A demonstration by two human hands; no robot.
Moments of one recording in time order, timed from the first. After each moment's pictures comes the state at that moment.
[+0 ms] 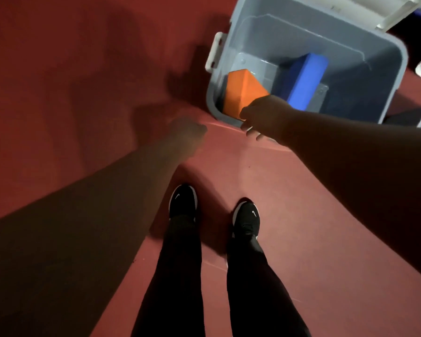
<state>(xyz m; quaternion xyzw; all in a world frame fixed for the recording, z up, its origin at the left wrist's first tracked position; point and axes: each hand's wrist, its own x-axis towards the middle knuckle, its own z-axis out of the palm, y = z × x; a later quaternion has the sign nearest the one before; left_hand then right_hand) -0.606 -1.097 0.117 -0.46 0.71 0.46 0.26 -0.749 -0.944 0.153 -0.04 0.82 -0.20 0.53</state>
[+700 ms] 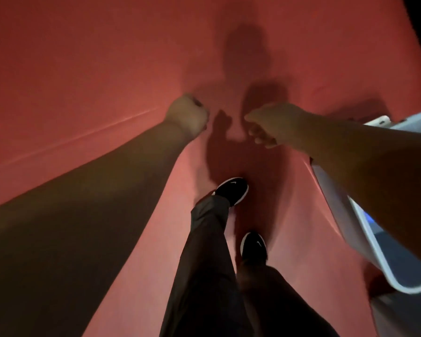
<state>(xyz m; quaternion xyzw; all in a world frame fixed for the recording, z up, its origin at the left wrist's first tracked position) -0.297 -1.189 0.208 -0.71 0.52 0.48 -0.06 -0.516 -1.146 0.214 -0.34 0.72 -0.09 0.60</state>
